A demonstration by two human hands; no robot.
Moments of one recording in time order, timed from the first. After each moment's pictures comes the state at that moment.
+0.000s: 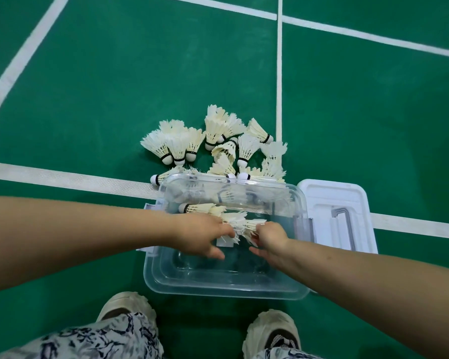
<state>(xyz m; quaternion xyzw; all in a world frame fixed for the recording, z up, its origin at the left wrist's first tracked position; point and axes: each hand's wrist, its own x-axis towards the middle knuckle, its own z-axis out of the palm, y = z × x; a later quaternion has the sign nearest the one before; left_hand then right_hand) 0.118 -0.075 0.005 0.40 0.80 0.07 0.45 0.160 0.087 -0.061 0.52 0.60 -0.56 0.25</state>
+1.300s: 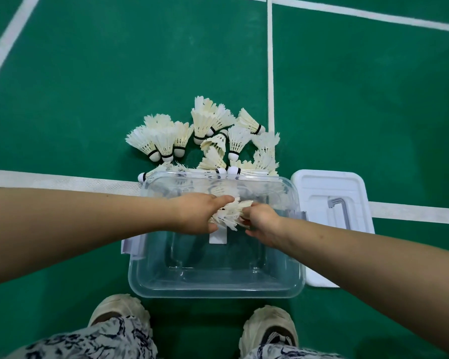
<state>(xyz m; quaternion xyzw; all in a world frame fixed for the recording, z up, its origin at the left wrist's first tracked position) 0.094 -0.055 -0.023 0.36 0.85 0.07 0.37 0.132 0.096 -0.057 0.44 0.63 -0.55 0.33</state>
